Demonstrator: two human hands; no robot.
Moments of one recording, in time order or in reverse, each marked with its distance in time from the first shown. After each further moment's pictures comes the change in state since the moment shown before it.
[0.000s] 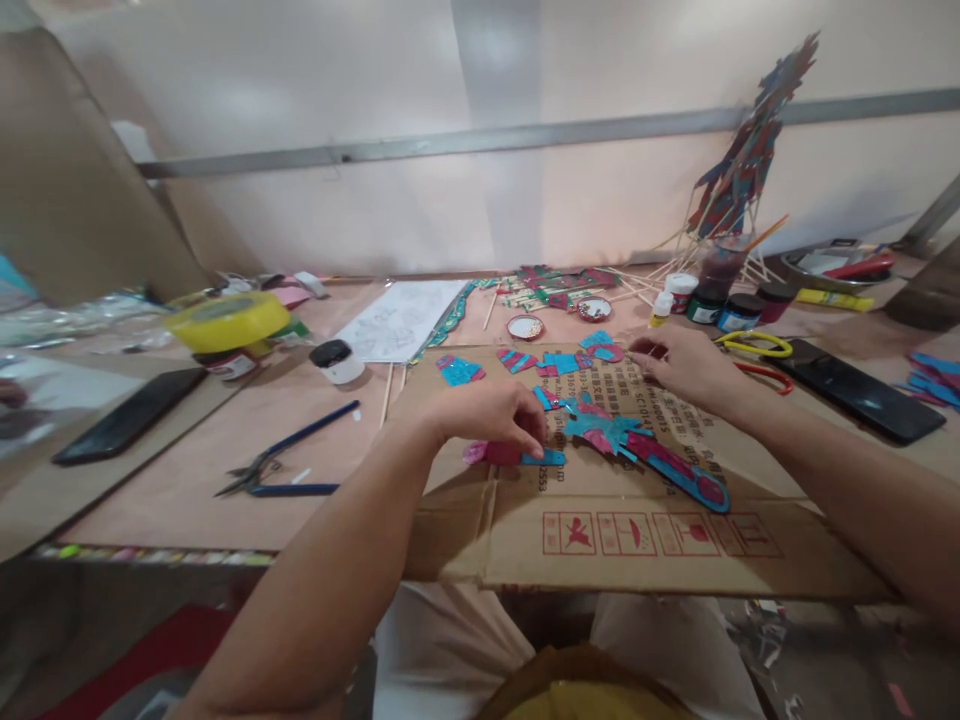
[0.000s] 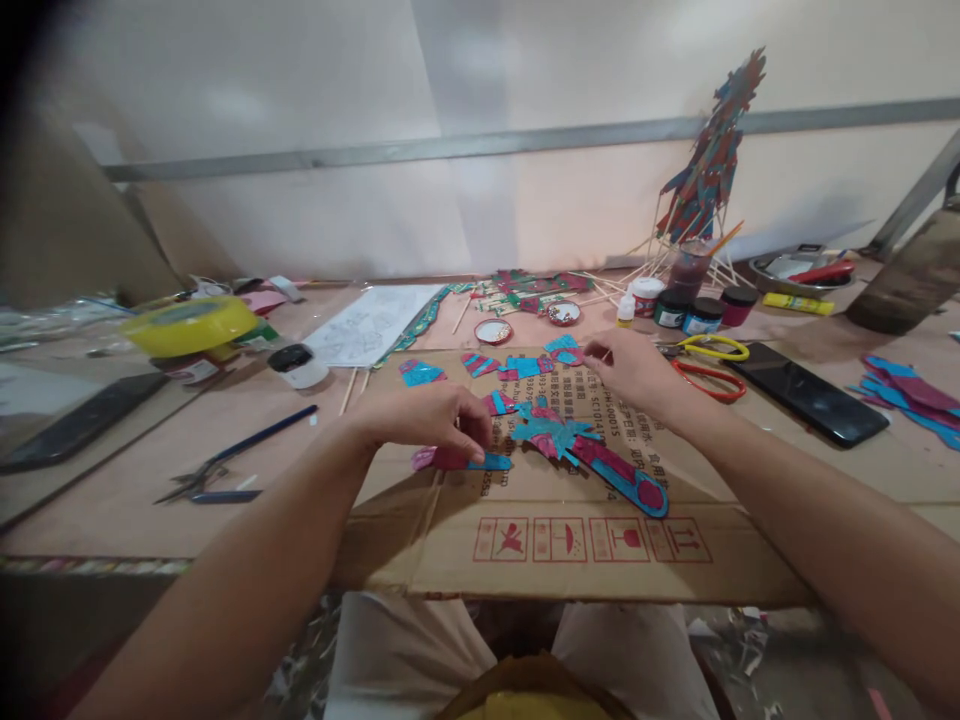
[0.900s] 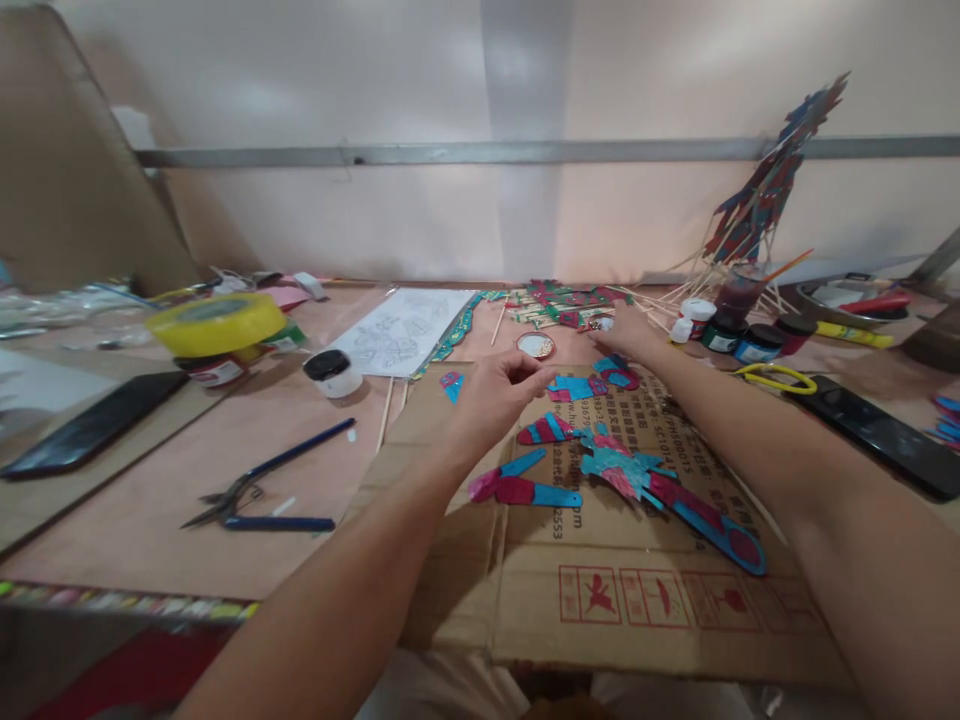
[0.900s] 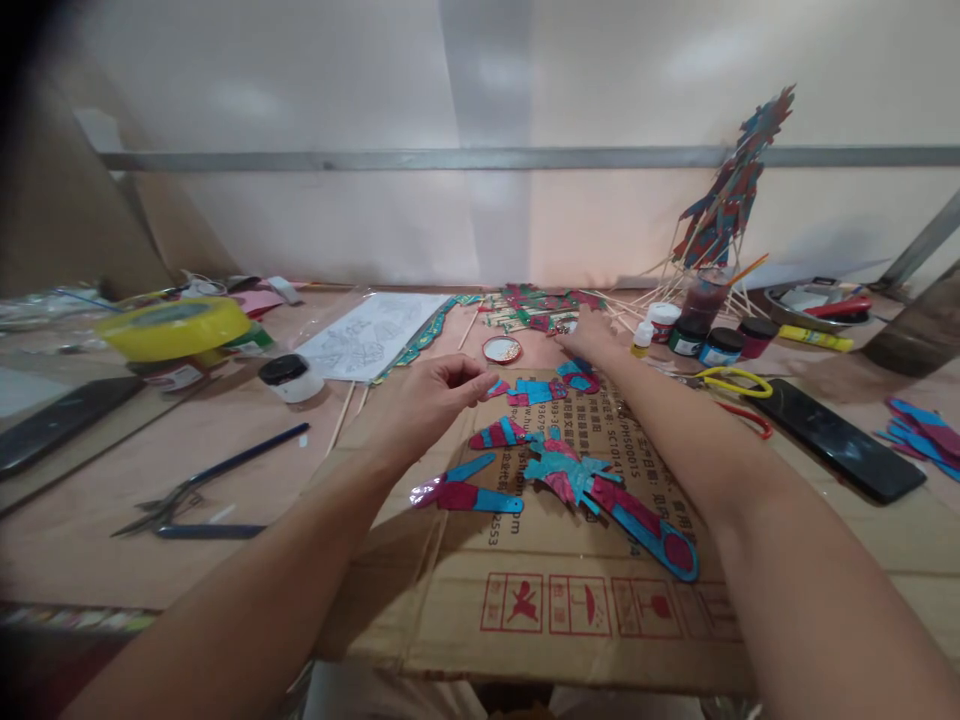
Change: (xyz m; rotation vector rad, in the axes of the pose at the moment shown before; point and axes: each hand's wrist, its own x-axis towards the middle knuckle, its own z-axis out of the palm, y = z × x) left_hand 0.014 -0.006 0.003 -0.330 0.917 -0.006; right_hand 0.139 0.004 0.056 -0.068 0.017 0.395
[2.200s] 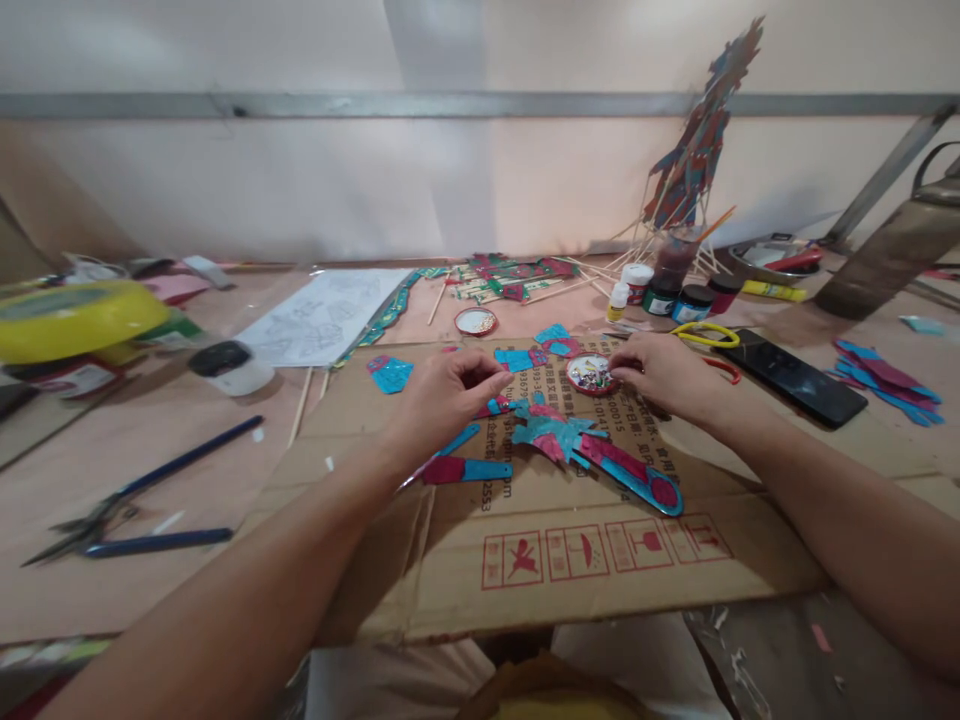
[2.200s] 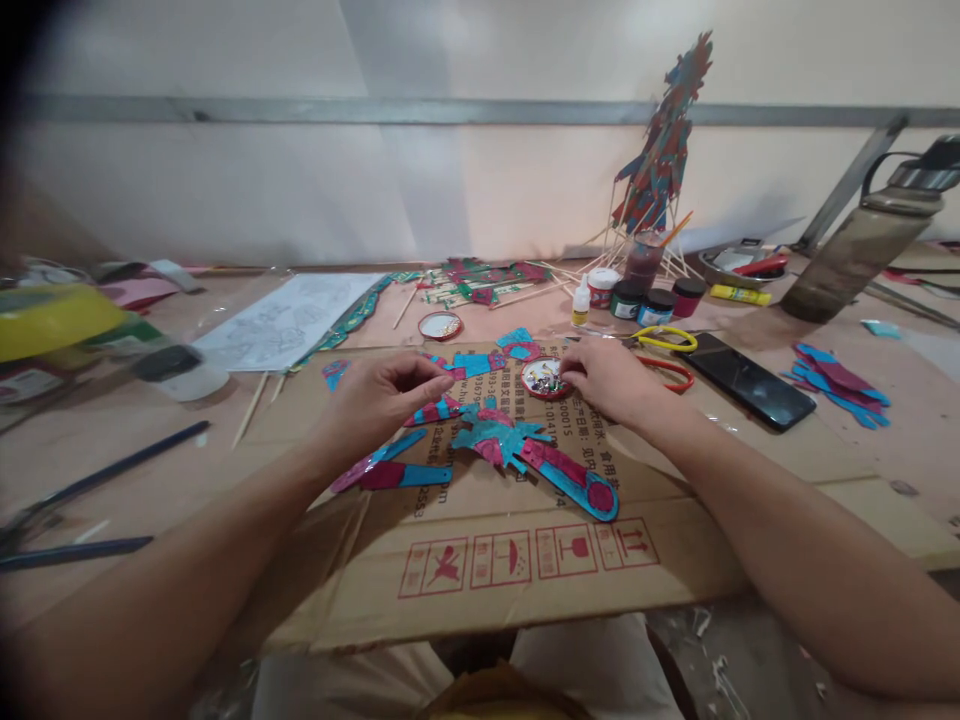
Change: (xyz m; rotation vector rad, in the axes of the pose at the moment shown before) left_hand -0.013 0.001 0.026 0.293 -0.089 0.103; right_hand -0.136 0.079 -0.060 -0.087 -0.133 -0.407
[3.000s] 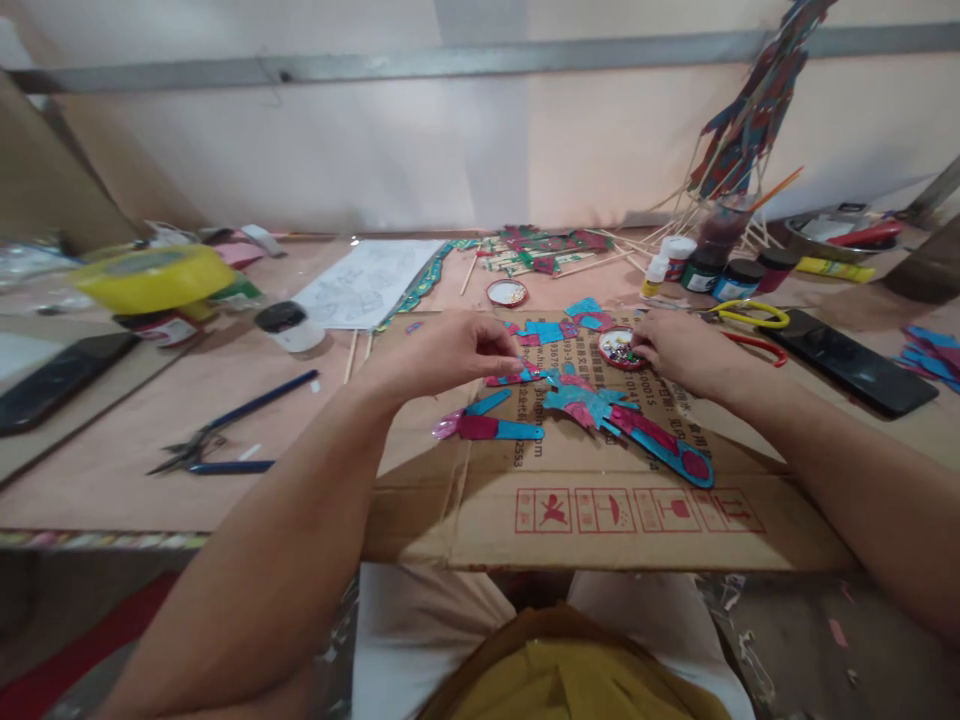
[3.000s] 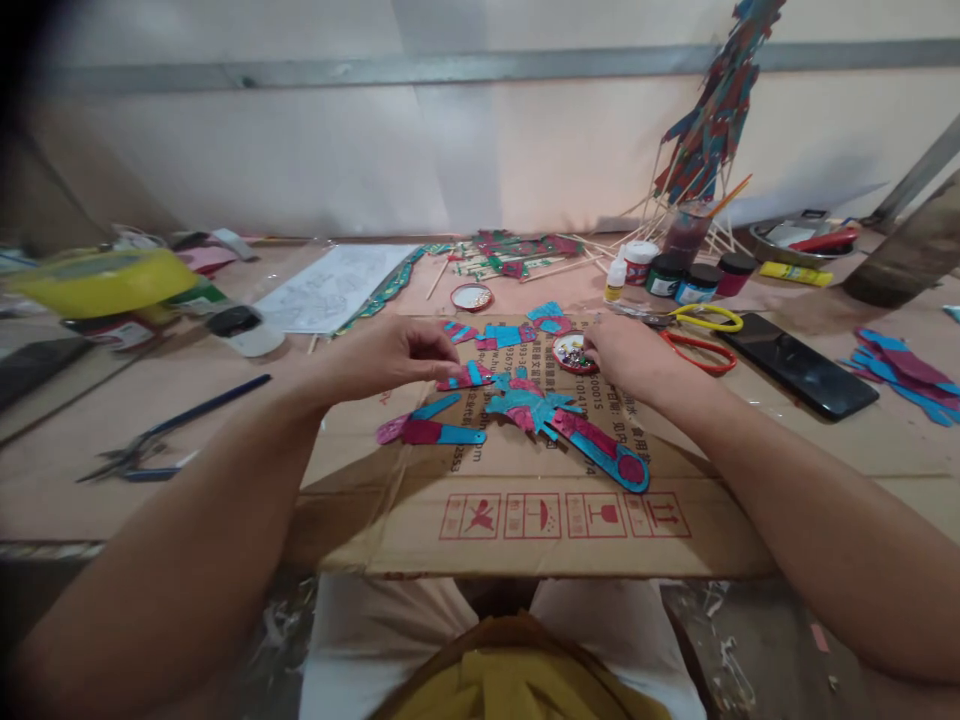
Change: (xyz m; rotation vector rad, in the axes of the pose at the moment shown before) left_hand 0.010 -0.009 -0.040 0.059 -0.434 -0.004; right_hand 0.017 -0.012 0.004 -0.286 -0.140 -0.039
